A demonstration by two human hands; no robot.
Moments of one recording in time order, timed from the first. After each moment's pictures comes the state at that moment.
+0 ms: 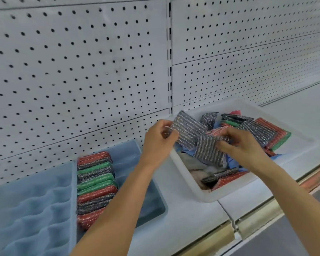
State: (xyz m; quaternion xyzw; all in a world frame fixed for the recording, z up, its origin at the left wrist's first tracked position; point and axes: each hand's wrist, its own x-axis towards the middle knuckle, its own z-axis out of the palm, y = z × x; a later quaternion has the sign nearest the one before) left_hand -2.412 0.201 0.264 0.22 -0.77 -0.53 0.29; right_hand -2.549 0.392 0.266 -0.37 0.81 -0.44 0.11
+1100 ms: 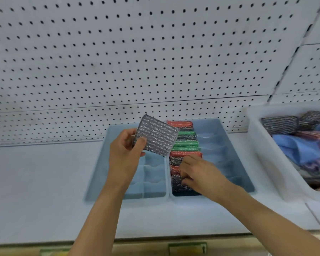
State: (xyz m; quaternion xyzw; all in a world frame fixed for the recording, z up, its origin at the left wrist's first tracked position) left_hand -2.111 0.135 0.253 0.44 -0.60 -0.48 0.47; right_hand -2.296 0.231 0.201 -0.75 0.65 -0.10 0.04
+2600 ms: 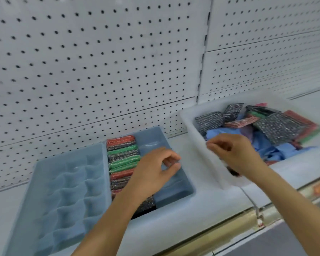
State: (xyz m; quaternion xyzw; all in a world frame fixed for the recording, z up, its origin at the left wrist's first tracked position) left_hand -2.267 0.186 0.235 0.17 -0.90 -0.36 0.17; right_hand -2.462 0.337 0.243 -0.44 0.80 -0.39 0.06
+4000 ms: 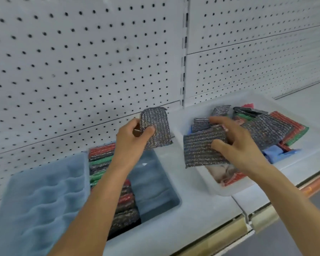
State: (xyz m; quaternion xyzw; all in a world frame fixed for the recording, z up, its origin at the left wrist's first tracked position) left_hand -2.335 0.155 0.273 0.29 -0.75 -0.50 0.32; right_hand -2.488 0.356 0.277 -0.35 0.76 -0.53 0.15
